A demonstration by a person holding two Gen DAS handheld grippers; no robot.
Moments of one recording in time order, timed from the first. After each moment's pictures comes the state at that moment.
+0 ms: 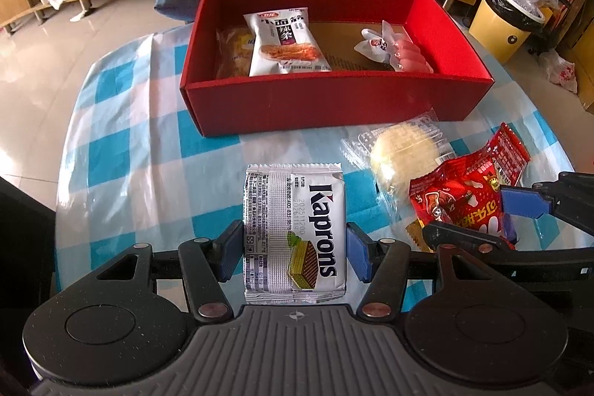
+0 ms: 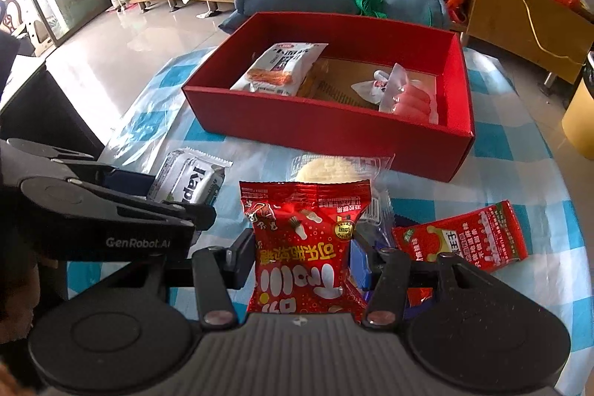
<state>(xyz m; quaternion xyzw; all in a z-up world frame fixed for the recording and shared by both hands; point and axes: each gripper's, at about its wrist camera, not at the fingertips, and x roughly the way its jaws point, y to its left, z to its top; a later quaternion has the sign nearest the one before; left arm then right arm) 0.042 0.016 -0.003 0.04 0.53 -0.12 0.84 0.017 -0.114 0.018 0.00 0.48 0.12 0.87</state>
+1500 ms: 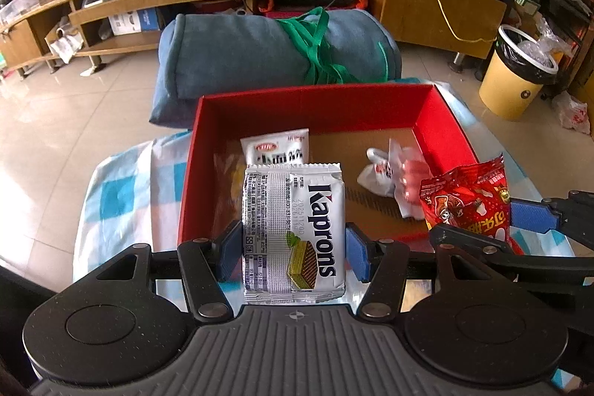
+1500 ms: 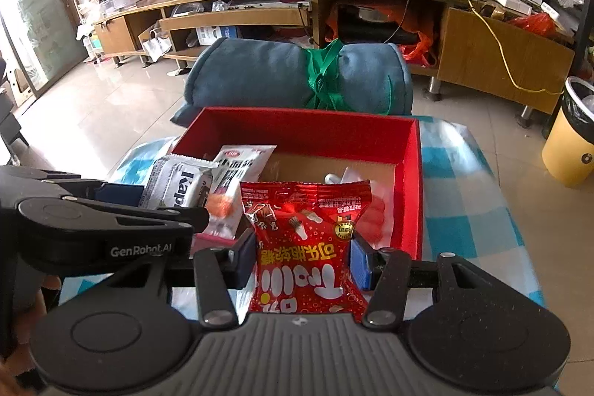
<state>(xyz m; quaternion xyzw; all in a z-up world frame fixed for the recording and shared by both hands) 0.125 -0.017 0.043 0.05 0.47 -0.11 0.88 0.099 -0.148 0.059 0.03 0.42 0.08 0.90</state>
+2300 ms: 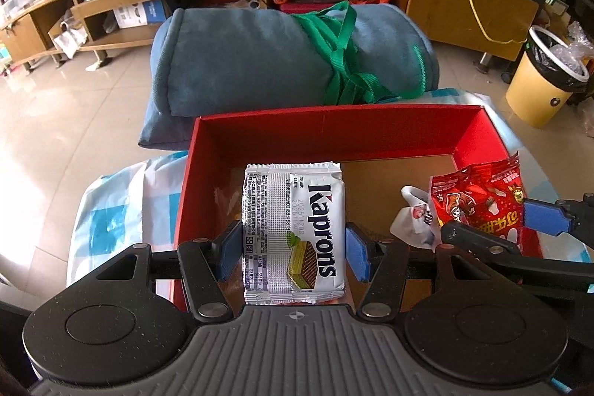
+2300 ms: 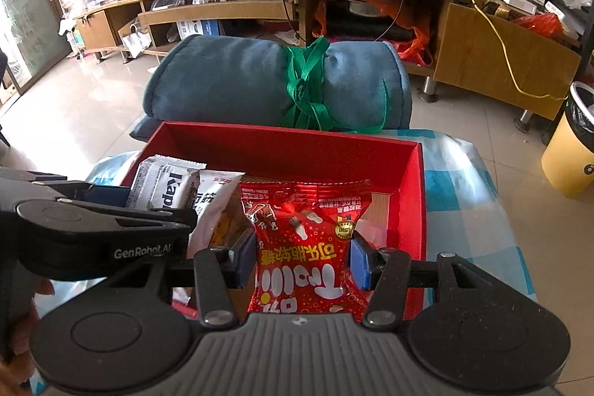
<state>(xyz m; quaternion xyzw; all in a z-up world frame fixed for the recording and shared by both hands) 0.187 -0.027 0.018 0.05 0.49 -0.07 0.87 0.167 -0.151 0.035 0.01 0.44 0.06 0.90</state>
